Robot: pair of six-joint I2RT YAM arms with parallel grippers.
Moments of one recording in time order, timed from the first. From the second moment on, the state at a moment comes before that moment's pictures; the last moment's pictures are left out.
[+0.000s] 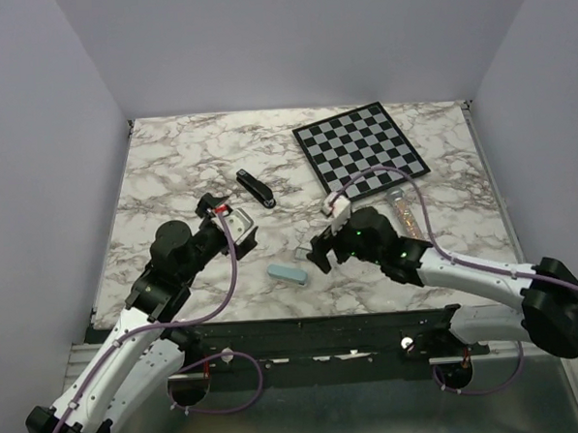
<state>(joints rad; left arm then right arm) -0.51 0.62 0.59 -0.08 0.15 0.44 0.93 1.27 0.67 0.07 -0.02 0.03</state>
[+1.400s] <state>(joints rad) -0.95 1.44 0.85 -0.44 0.34 0.74 0.70 0.93 0.33 0.26 0.32 0.45</state>
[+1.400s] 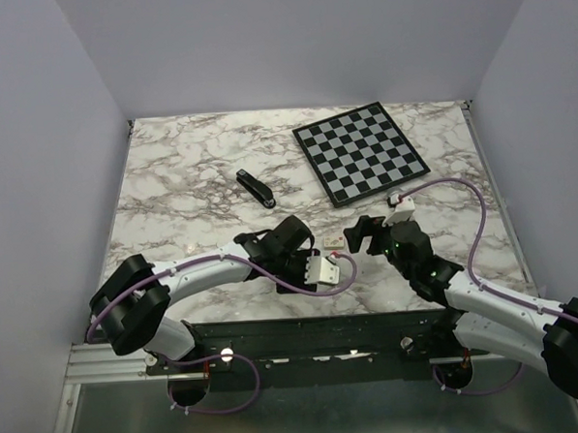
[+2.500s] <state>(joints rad) -0.96 1.21 0.71 -0.16 0.18 0.34 0.69 0.98 0.38 0.32 -0.04 0.44</state>
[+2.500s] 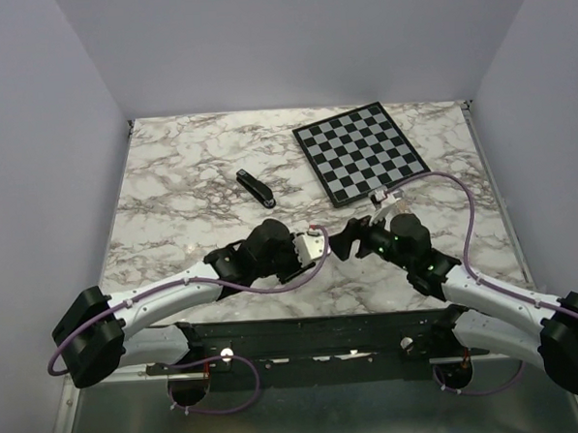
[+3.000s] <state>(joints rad) -0.96 1.12 0.60 0.14 0.05 0.04 0.69 1.06 0.41 0.32 -0.28 0.57</state>
